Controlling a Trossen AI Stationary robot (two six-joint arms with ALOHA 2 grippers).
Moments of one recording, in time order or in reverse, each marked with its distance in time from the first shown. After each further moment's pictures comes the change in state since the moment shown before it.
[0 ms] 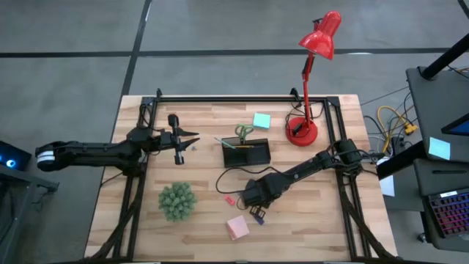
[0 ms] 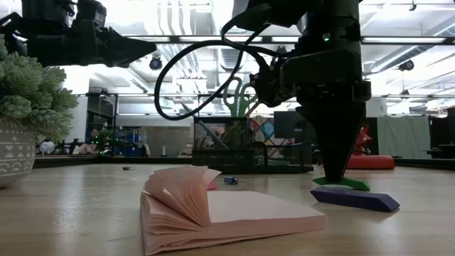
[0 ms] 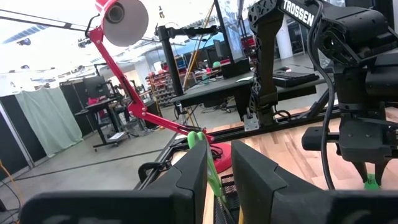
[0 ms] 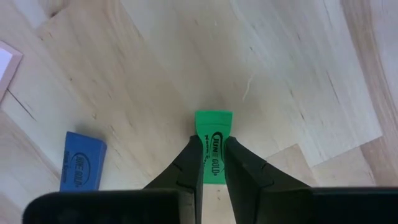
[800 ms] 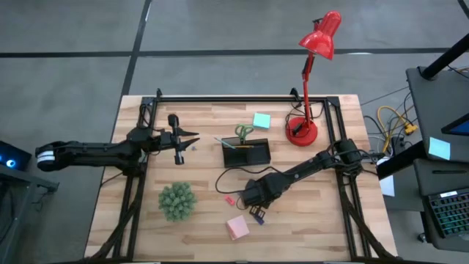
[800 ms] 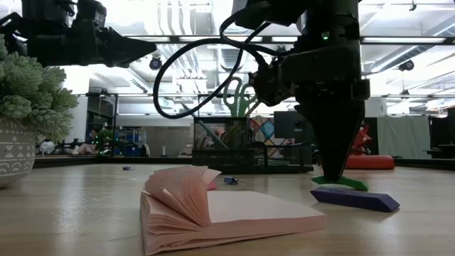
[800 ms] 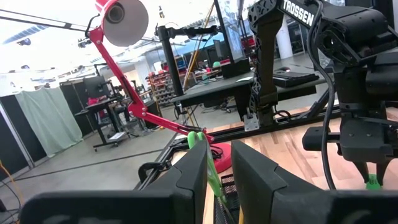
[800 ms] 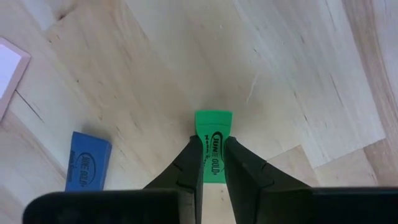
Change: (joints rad) left arm 0.000 0.000 0.000 0.000 0.000 0.000; right arm 0.000 -0.002 0.002 0.006 -0.006 -0.003
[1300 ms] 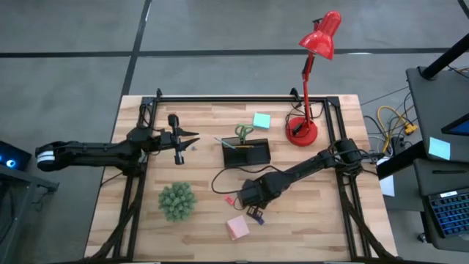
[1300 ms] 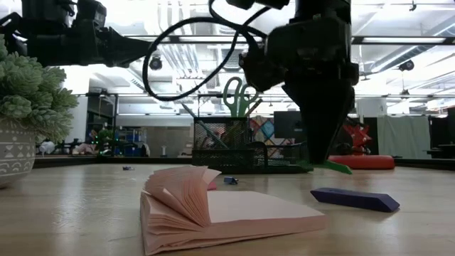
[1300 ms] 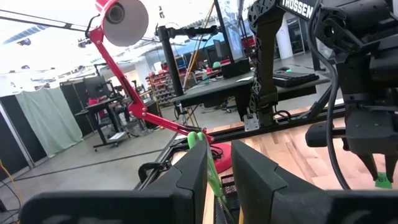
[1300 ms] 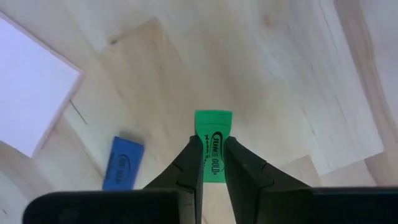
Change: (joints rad) left arm 0.000 0.000 0.000 0.000 0.000 0.000; right arm 0.000 -0.006 0.057 -0.008 0.007 -0.021
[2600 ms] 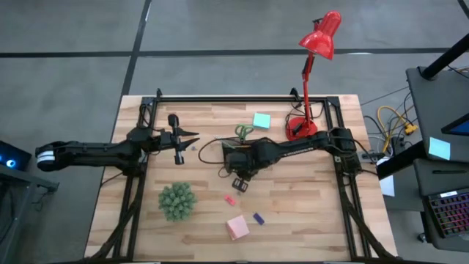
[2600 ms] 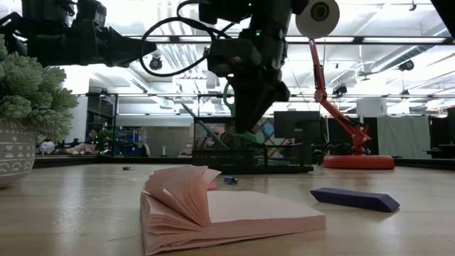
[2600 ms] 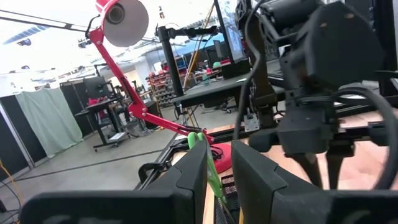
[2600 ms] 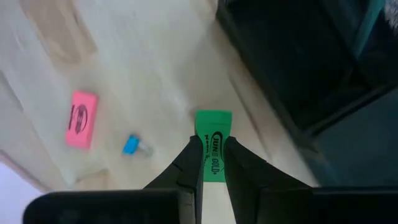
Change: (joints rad) left arm 0.000 0.000 0.001 0.000 0.000 0.000; right arm -0.236 0.000 0.132 0.026 0.085 -0.285
